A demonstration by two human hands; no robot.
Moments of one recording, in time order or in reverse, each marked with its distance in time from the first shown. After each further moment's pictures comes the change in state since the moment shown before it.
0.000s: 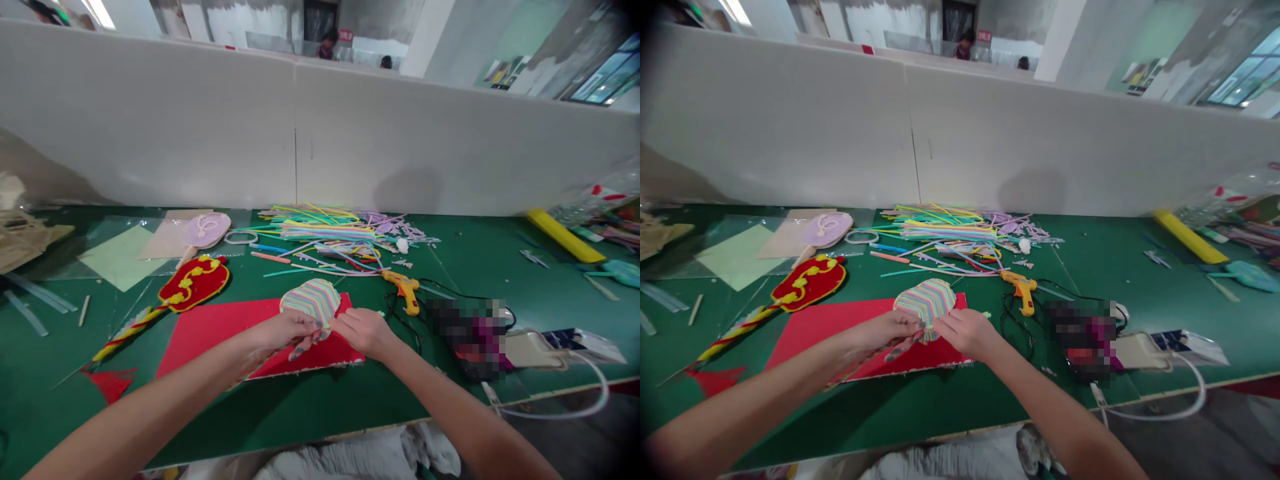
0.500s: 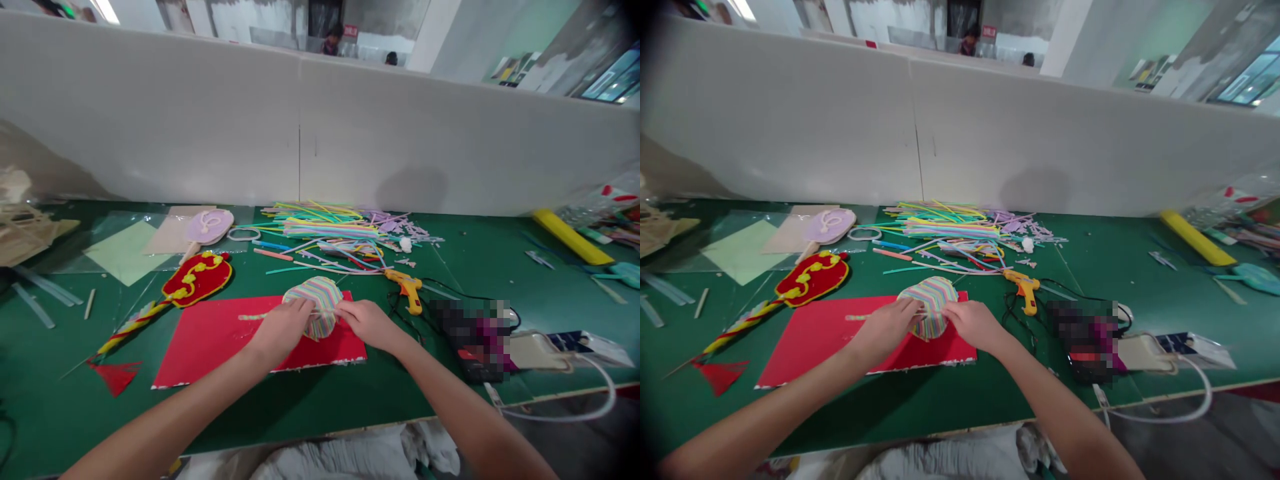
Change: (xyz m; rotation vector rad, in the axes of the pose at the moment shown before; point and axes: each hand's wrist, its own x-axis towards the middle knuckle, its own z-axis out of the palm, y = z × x) left_hand -0.005 0.000 0.014 1.195 0.497 0.119; right_hand 0.017 0.004 -0.015 0.323 -0.334 0.543
